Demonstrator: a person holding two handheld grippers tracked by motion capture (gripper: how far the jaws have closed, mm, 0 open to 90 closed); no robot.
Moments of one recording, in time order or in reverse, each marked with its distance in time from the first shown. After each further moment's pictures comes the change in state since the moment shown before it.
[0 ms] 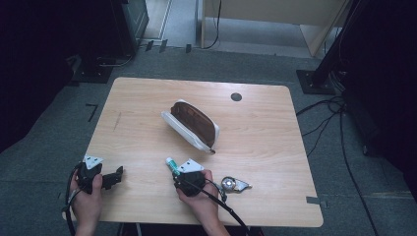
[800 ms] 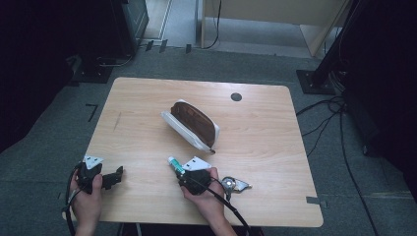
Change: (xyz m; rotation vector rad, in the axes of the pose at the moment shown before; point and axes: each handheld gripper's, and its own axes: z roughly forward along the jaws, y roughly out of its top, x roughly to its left) left arm 0.000 0.000 0.000 0.000 0.000 0.000; right arm -0.012 0.008 -0.020 -0.038 0.037 -0.004
